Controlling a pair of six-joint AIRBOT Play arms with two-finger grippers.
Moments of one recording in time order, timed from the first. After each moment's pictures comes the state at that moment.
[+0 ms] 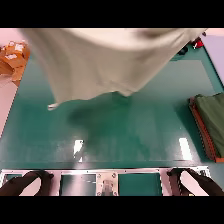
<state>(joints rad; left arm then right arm) 0.03 -1.00 2.08 0.95 -1.32 -1.30 -0.36 -0.94 1.62 -0.31 1.34 1.37</state>
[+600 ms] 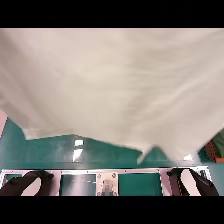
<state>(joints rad) 0.03 -0.94 2.09 1.05 -1.18 -1.30 -0.57 -0.77 1.76 -0.39 1.12 1.33</state>
